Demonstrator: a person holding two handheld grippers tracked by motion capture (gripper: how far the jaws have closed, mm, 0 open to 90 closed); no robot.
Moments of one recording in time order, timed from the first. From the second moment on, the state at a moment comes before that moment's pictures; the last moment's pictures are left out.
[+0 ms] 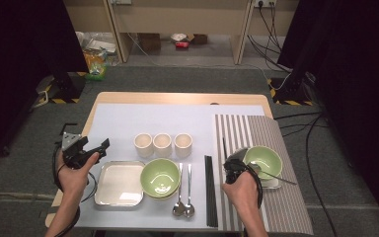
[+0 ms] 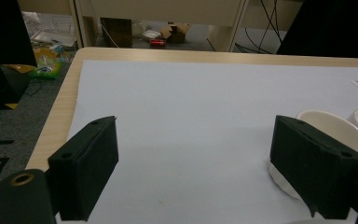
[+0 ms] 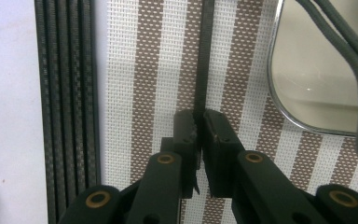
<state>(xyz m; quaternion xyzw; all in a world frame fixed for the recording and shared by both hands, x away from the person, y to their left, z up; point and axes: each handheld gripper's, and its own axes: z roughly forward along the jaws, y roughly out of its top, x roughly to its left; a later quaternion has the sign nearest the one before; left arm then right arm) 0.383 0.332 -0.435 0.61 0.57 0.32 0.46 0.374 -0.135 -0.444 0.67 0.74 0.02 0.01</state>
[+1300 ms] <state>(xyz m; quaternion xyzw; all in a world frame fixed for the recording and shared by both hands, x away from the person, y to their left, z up) 0.383 0.334 -0.433 0.60 0.57 0.32 0.46 0.367 -0.151 -0.427 0.59 0.81 0.07 0.00</state>
